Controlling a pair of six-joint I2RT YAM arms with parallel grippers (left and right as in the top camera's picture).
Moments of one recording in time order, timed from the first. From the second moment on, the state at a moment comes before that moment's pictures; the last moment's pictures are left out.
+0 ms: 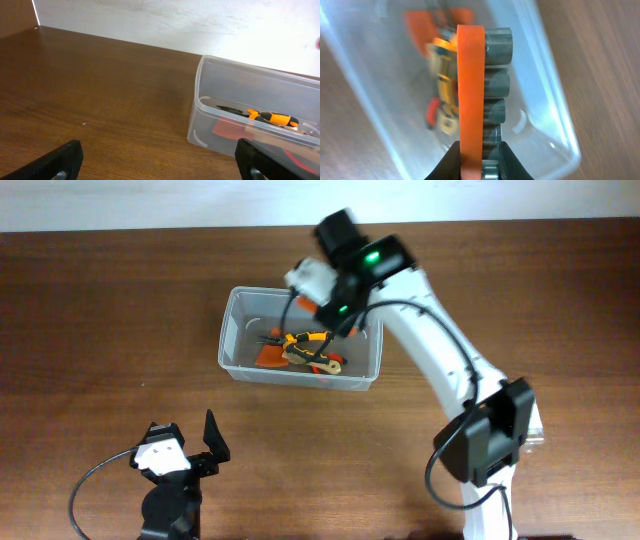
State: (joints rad) left arm -0.20 0.02 0.10 -0.29 -0.33 -0.22; right arm 0.54 2.14 2.16 -1.25 -0.07 -0.56
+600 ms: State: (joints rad) left arm -0.20 0.02 0.10 -0.29 -0.33 -0.22; right arm 0.60 2.28 2.13 -1.17 -0.04 -0.59
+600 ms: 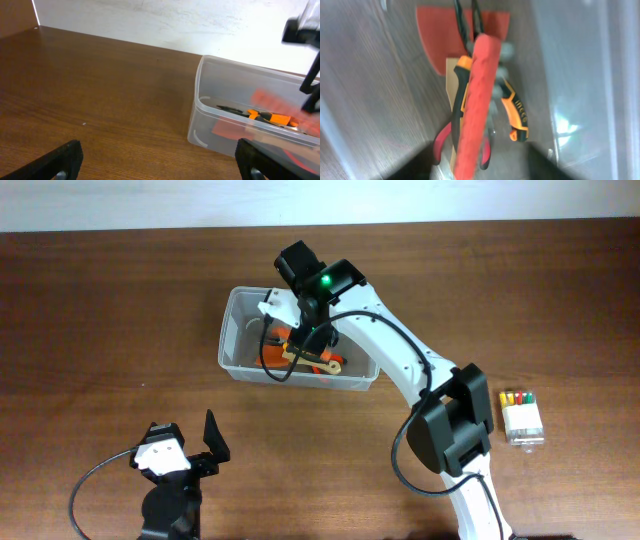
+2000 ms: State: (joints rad) left arm -0.20 0.02 0.10 -0.29 -0.33 -0.22; right arm -0.27 1.66 1.86 -1.68 -0.02 -0.11
